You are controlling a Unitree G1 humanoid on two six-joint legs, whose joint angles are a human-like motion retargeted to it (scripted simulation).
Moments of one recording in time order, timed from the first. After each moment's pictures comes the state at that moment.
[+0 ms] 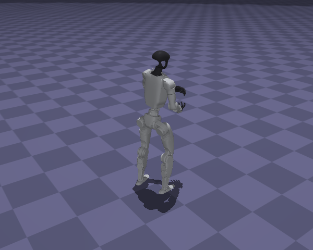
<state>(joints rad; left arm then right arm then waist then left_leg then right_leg) -0.46 0.59 -0.91 -0.13 -0.08 -0.11 0.15 -0.16 -0.25 0.57 0.47 1.27 0.12 0.30 -0.10 0.10 -0.15 -0.19 0.05 0.23 0.12 -0.25 0.00 -0.39 -0.07 -0.04 0.33 -0.21 0.10</state>
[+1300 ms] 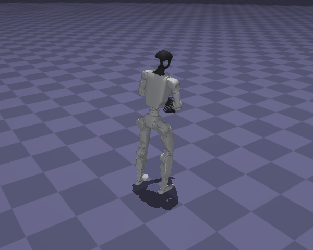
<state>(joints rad) -0.17 0.31 -0.70 0.24 -0.50 -0.02 0.13 -0.28 -0.27 0.80 0.50 1.05 0.20 0.30 0.02 0.08 -0.11 -0.25 0.07 0.17 0.10 -0.20 -0.01 -0.40 -0.06 -0.10 0.31 -0.20 0.07</state>
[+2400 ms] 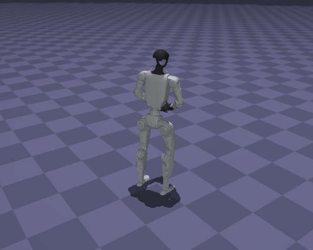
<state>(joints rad) -0.07 0.26 -0.73 0.36 -0.68 -0.01 0.10 -0.25 -0.31 0.87 0.48 1.17 0.29 0.40 0.10 0.05 -0.16 -0.17 0.05 0.11 -0.06 -0.13 -0.03 -0.32 -0.09 -0.17 0.25 -0.18 0.05</state>
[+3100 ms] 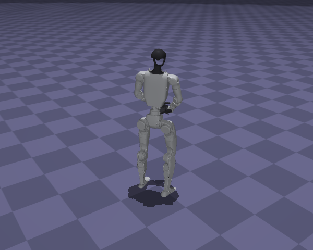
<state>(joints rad) -0.21 0.19 -0.95 0.48 -0.53 0.04 -0.19 -0.24 -0.27 0.92 0.69 1.12 0.41 0.73 0.15 0.04 -0.15 -0.11 0.04 0.07 -0.07 -0.16 -0.06 -0.23 -0.11 -0.26 0.30 -0.19 0.01</state>
